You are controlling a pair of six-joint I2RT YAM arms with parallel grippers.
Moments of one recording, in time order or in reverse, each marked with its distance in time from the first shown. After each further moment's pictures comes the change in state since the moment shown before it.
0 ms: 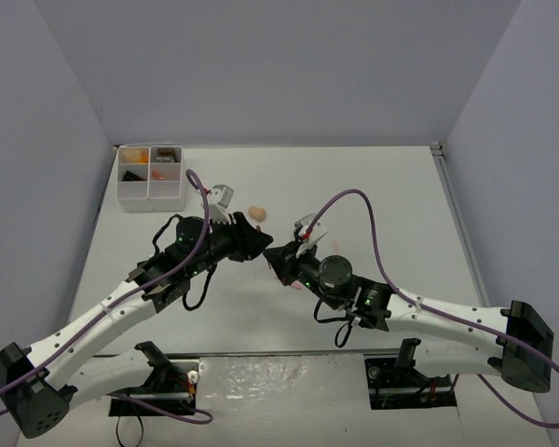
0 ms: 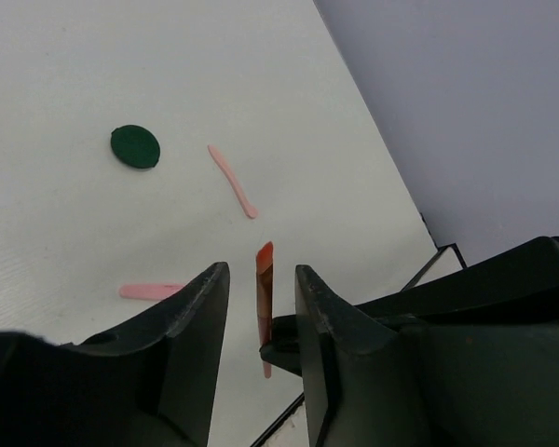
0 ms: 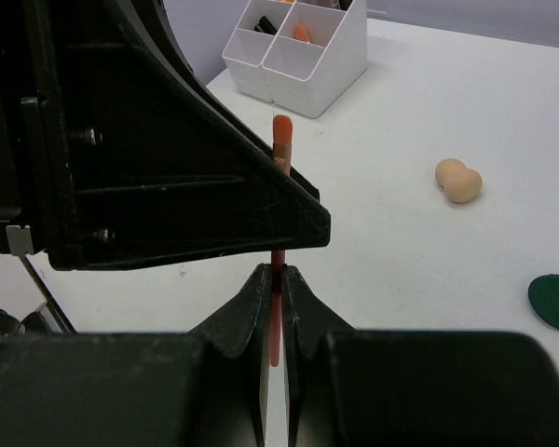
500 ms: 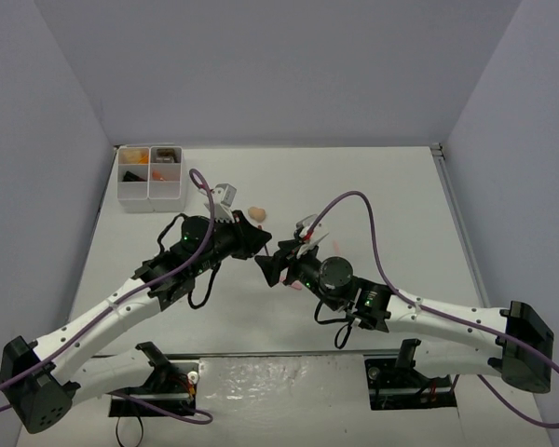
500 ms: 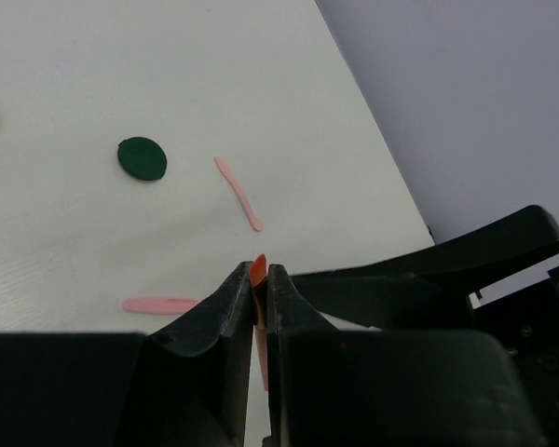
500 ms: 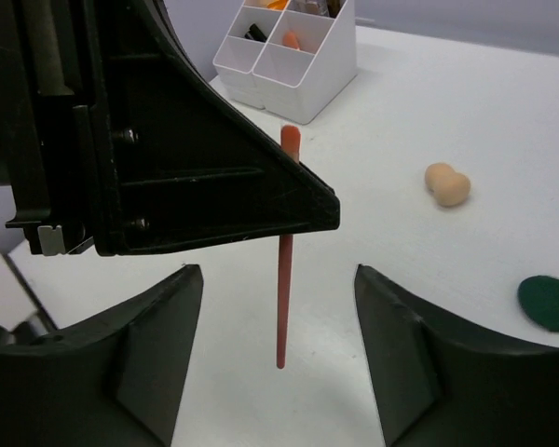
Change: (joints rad) left arm -0.009 0.036 -0.002 0.045 -0.035 -0.001; right arm 0.001 0.000 -0.010 0.020 0.027 -0.004
